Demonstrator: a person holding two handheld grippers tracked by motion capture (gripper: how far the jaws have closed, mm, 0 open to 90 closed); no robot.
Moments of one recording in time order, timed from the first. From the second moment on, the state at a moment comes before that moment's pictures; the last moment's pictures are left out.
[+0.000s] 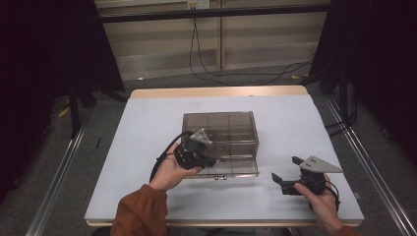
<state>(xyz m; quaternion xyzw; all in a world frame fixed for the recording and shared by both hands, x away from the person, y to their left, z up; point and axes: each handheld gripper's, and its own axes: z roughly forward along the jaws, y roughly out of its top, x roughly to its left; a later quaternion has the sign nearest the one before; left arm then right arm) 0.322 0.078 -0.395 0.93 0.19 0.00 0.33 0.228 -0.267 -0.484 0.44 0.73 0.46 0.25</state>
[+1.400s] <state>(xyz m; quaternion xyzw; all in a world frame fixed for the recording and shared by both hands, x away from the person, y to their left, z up) 0.338 0.035 -0.408 0.97 0.17 0.01 0.20 0.228 -0.266 -0.484 0.43 0.73 0.46 0.25</state>
